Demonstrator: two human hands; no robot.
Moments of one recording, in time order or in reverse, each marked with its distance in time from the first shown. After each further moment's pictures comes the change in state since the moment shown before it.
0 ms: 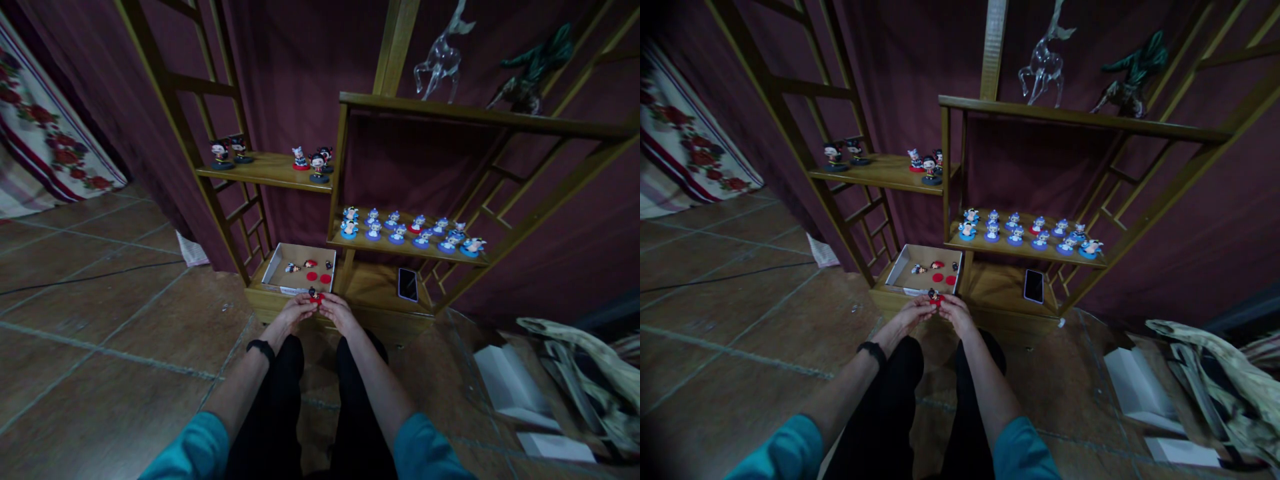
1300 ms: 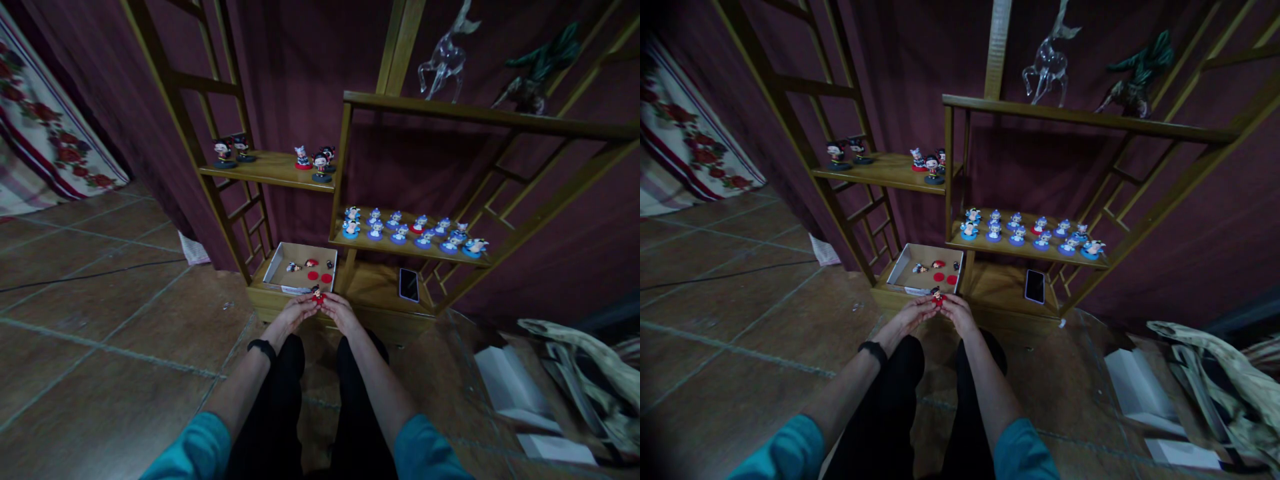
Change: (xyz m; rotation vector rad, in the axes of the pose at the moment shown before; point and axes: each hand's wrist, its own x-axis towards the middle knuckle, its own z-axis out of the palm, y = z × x) left_hand -0.003 0.001 0.000 -0.144 -0.061 -0.032; right_hand 0.001 0.002 -0.001 0.054 -0.004 -0.043
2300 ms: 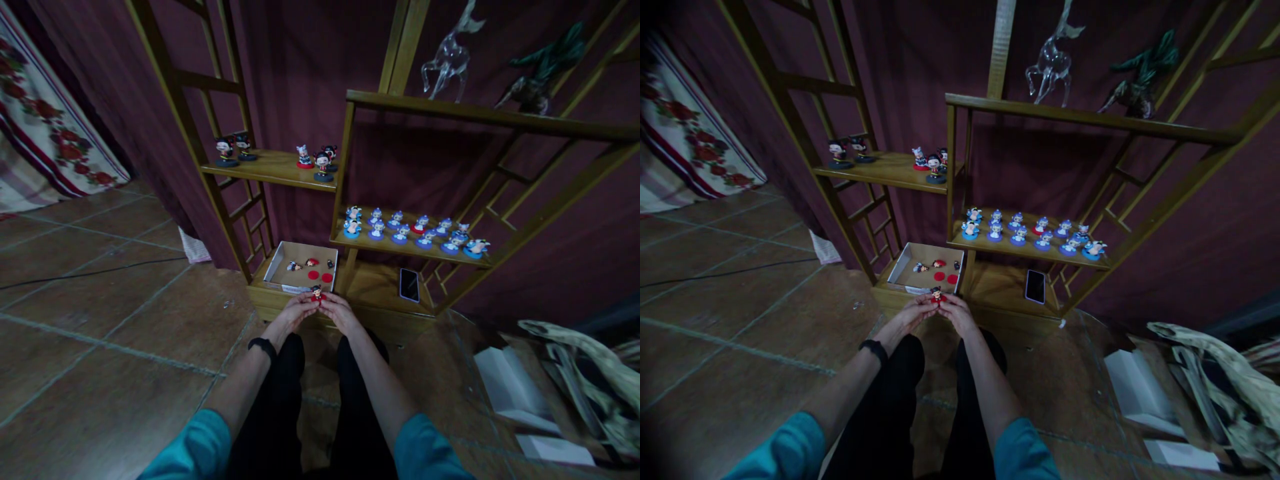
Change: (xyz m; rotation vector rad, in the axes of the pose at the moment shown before) left_hand 0.001 -0.001 0.001 0.045 -0.003 0.029; right_hand -0.003 -0.002 0.004 0.002 -0.116 0.015
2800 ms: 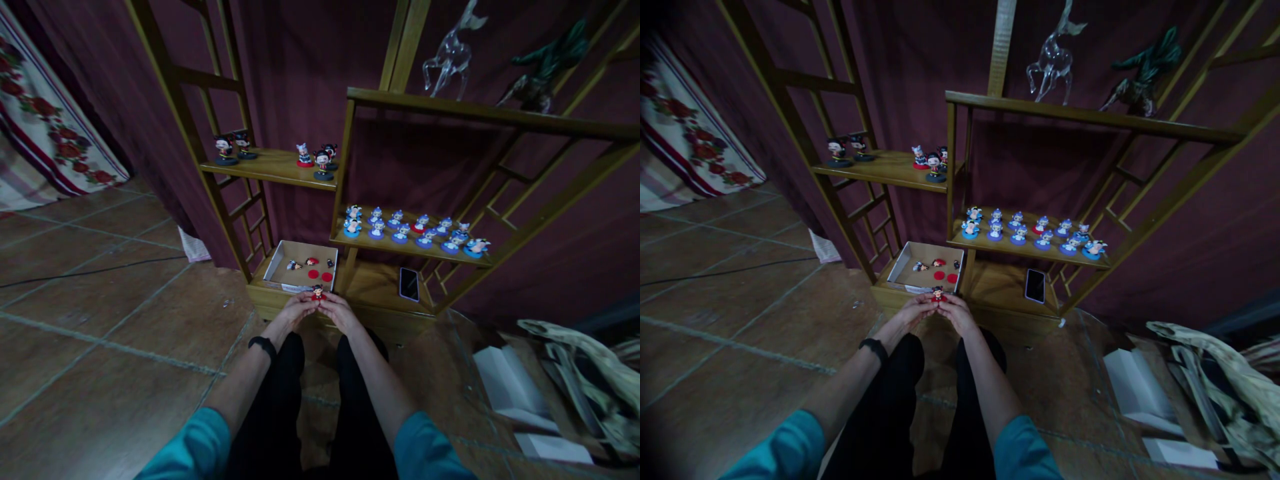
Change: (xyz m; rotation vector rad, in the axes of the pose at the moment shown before) left_hand 0.002 -0.002 0.000 0.047 0.028 0.039; right_hand 0.001 0.001 0.002 -0.012 -0.010 0.021
